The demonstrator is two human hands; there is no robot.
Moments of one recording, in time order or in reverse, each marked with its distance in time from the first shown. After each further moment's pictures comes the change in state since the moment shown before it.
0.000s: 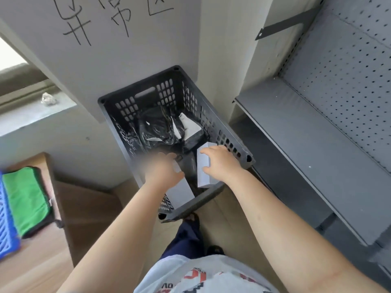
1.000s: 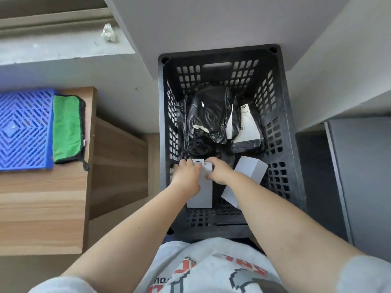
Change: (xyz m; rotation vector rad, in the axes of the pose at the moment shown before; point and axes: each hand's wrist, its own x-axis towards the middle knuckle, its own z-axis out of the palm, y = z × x) left_hand 0.064 -0.031 0.057 0.033 -0.310 -0.163; right_hand 0.172 -0.025 0.111 0.259 -0.698 0.065
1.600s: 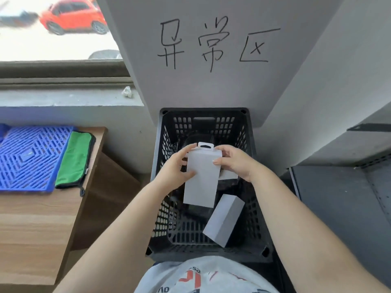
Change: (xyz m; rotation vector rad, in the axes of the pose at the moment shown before) left_hand -0.038 -0.002 -0.107 -1.023 0.472 0.156; right_hand -0.099 -0.043 -0.152 0.430 0.062 -0.401
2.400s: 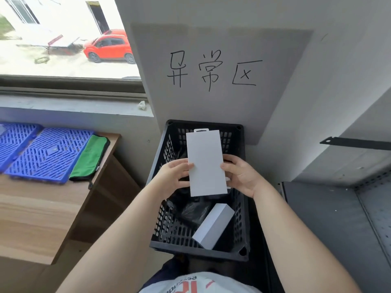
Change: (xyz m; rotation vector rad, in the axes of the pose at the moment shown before) left_hand -0.049 0.056 0.022 -0.883 0.067 -0.226; right_hand -0.074 -0.003 -0.025 0.386 -0.101 -0.093
